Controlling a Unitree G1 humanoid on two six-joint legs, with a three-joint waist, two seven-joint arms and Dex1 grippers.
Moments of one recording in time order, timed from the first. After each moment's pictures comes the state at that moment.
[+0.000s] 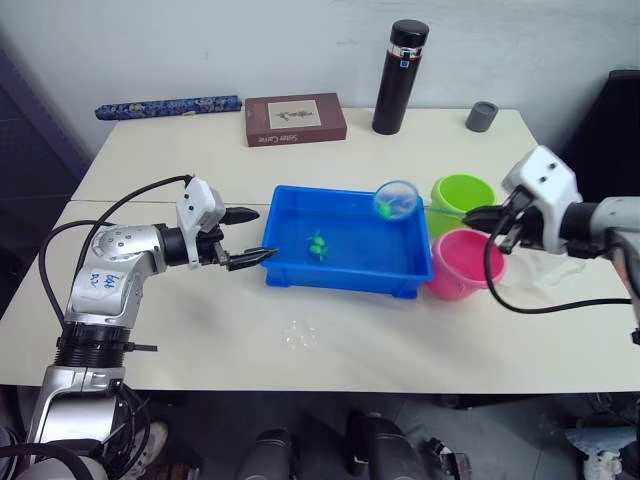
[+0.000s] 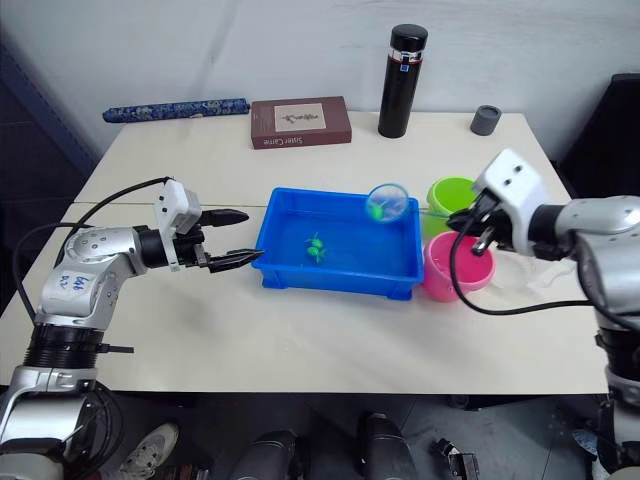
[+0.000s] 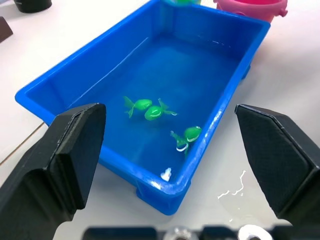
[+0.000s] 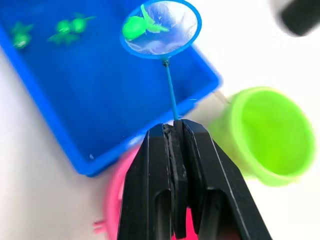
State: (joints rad) left arm -0.63 0.65 0.03 0.16 -0.34 0.36 -1.00; right arm -0.62 -0.99 -0.13 -0.16 0.24 0.82 0.99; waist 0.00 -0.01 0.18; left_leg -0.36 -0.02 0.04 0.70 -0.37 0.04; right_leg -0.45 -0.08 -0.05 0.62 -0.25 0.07
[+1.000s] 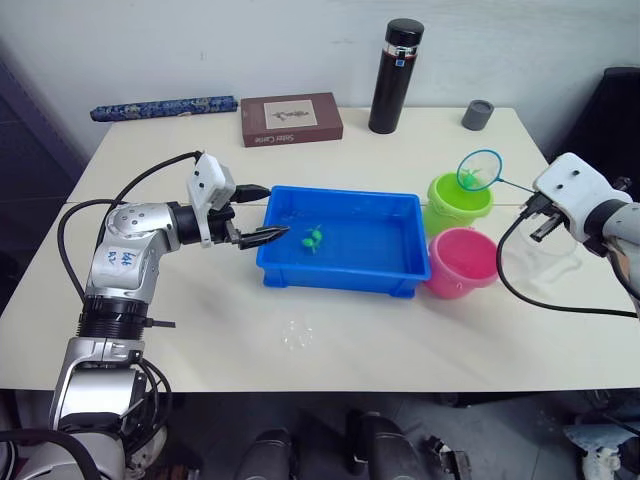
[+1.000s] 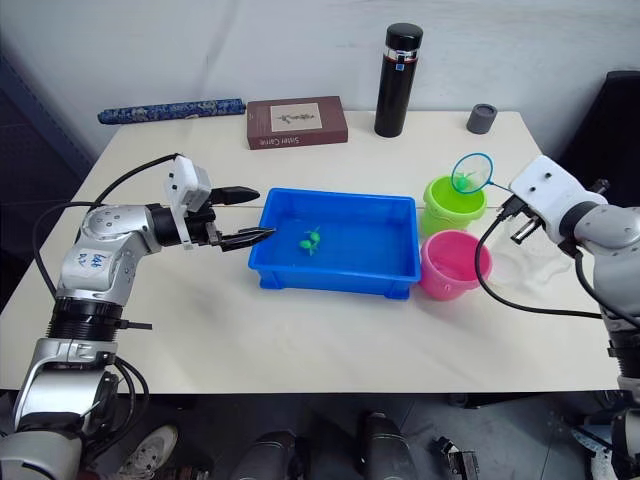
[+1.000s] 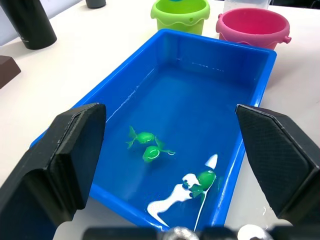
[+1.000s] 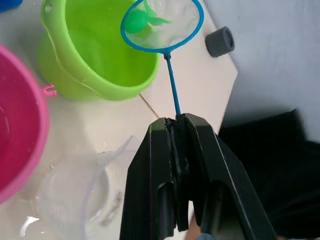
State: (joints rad) left arm -0.76 0.59 0.02 0.29 -0.29 0.28 -1.02; right arm -0.54 -1.05 0.03 0.08 -0.17 0.36 0.63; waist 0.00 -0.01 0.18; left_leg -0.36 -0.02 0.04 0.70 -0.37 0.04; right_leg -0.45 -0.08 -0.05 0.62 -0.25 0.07
